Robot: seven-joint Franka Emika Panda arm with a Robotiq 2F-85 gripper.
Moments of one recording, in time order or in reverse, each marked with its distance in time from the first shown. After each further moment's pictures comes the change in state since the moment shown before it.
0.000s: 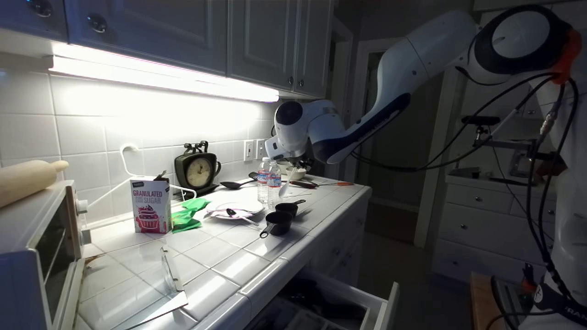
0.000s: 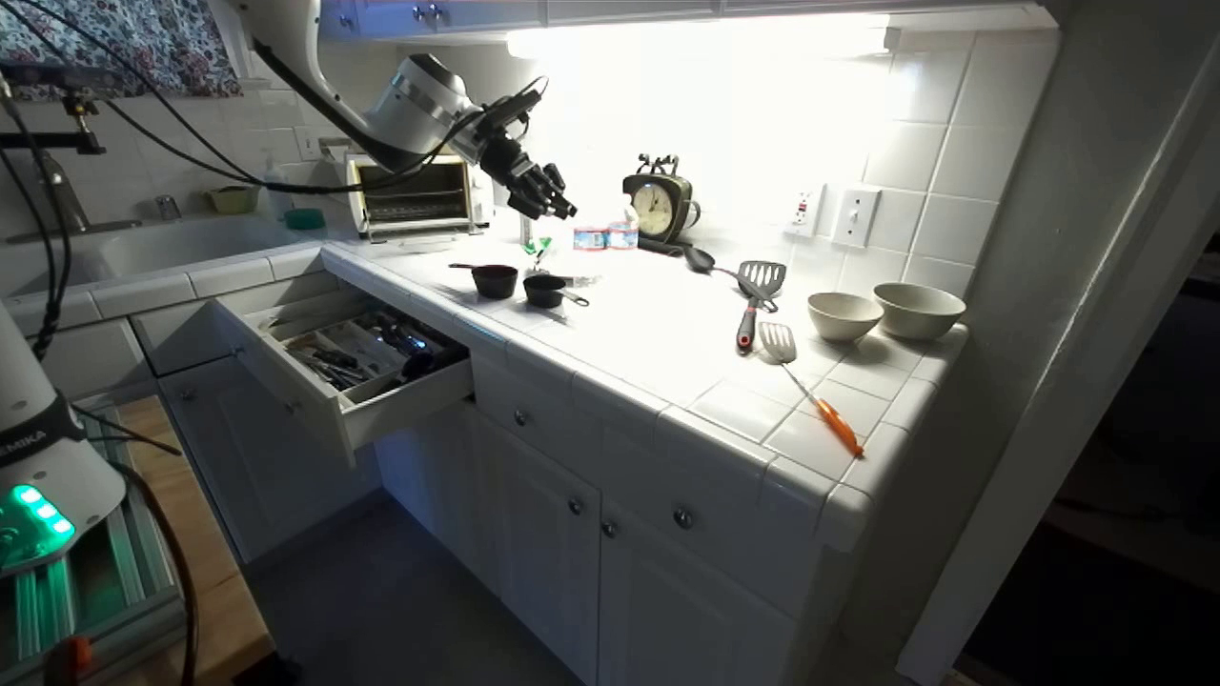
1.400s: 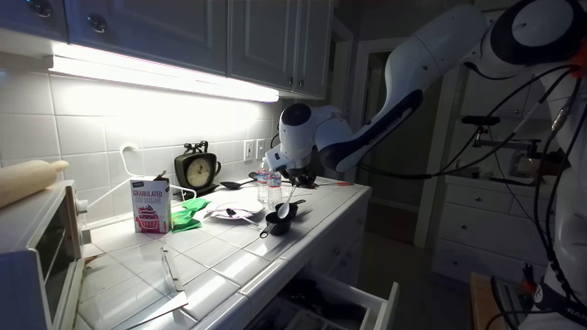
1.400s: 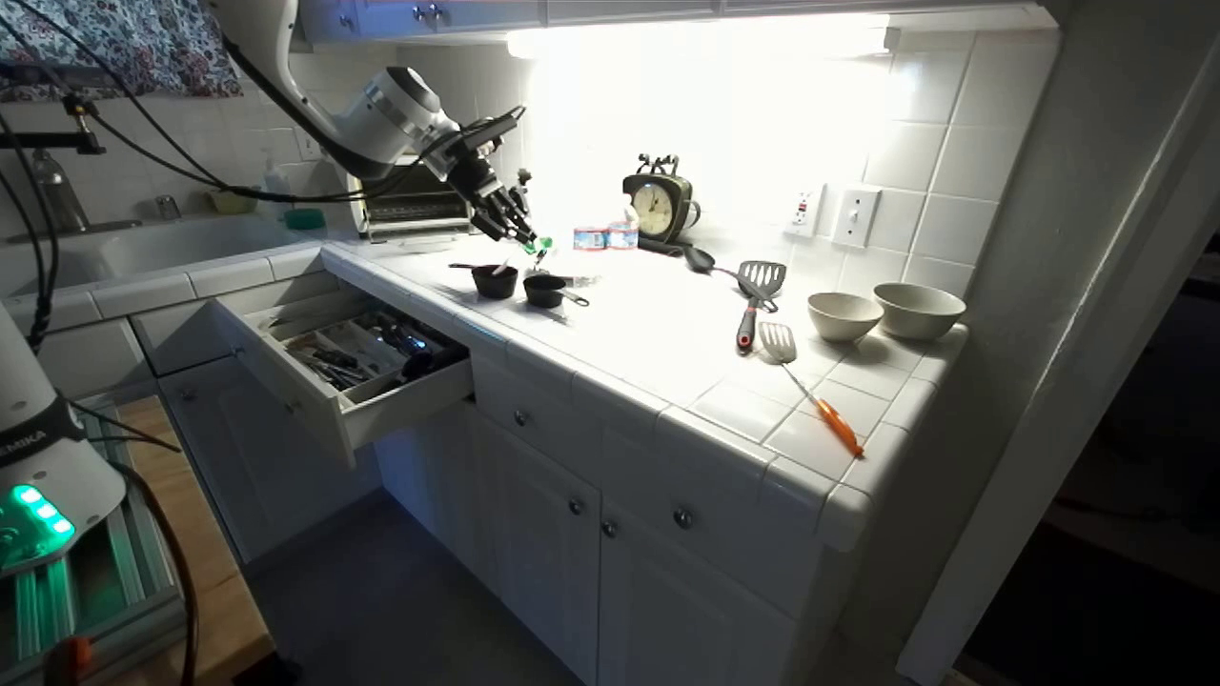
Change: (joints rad) arm -0.003 -0.061 0.058 -0.146 0.125 0.091 -0.060
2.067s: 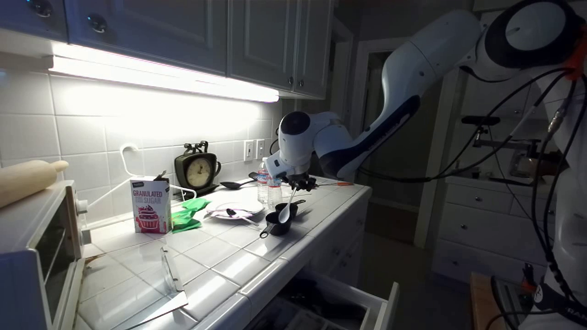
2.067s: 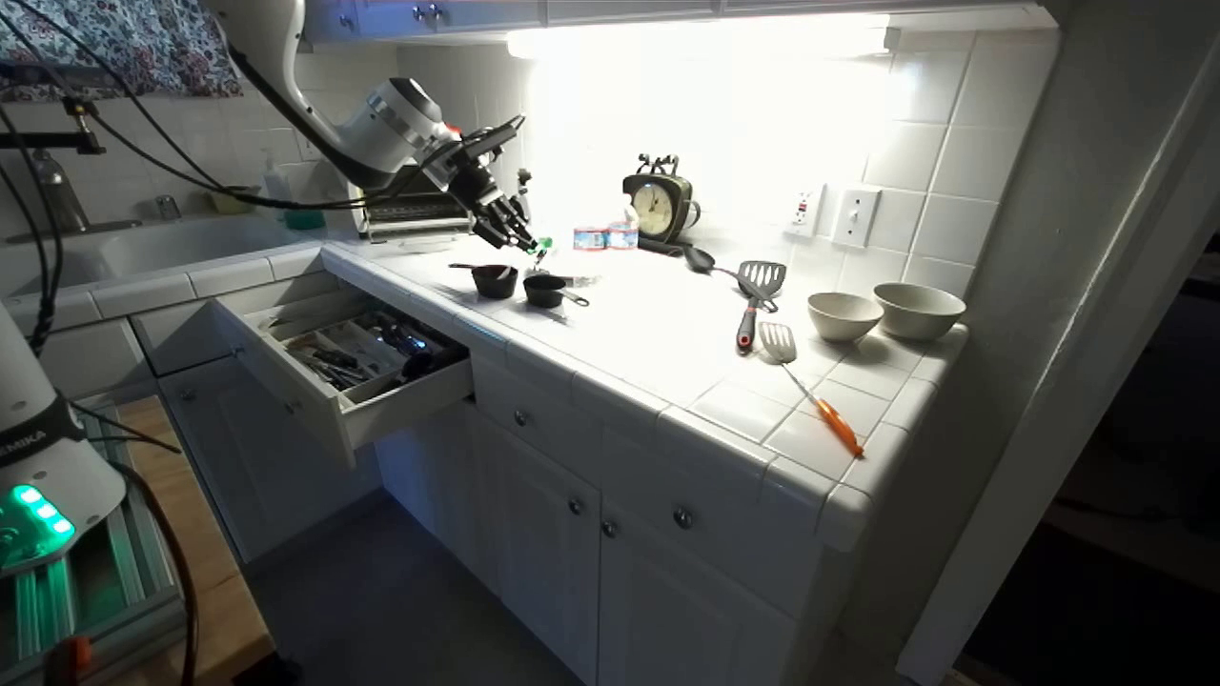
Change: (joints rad) arm 0.005 0.028 -0.003 0.000 -0.046 0.000 0.023
